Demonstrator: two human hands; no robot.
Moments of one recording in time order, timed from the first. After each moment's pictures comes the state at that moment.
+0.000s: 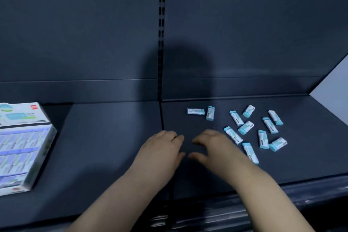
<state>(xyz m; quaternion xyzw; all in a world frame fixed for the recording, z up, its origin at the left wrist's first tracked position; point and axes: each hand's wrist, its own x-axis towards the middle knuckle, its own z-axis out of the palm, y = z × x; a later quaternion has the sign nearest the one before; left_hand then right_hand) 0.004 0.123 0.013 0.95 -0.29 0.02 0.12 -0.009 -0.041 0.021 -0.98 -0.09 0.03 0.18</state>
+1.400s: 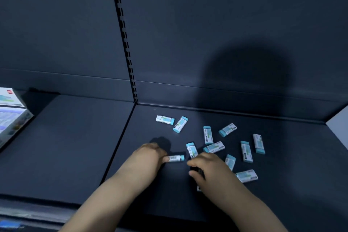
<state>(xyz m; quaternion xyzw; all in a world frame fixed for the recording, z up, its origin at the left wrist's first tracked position) 0.025 -0.002 -0.015 0.98 -0.12 -0.10 0.12 0.011 -0.194 -0.012 -0.94 -0.22 0.05 0.25</state>
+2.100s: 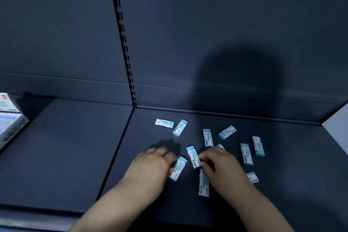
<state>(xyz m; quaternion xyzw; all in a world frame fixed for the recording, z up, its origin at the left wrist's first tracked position) 0.009 -0.014 0.004 0.98 -0.15 -0.06 0.09 0.025 -0.205 -0.017 -0.96 -0.13 -0.01 0.26</state>
